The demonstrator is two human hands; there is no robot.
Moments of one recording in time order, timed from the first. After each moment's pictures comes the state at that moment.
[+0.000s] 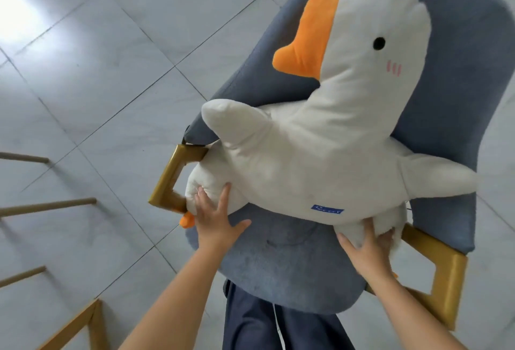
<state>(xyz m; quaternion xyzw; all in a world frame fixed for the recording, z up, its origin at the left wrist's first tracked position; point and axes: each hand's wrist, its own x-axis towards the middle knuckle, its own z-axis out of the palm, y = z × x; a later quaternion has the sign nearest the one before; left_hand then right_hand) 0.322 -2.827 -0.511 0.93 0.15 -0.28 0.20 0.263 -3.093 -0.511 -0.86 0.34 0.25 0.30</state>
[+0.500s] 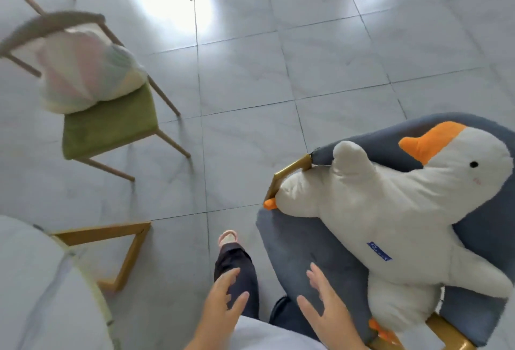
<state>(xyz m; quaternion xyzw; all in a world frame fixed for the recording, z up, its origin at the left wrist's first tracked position) 0.104 -2.792 -0.351 0.72 0.44 -0.15 0.52 0.203 -2.968 -0.336 -0.79 -0.06 0.45 0.42</state>
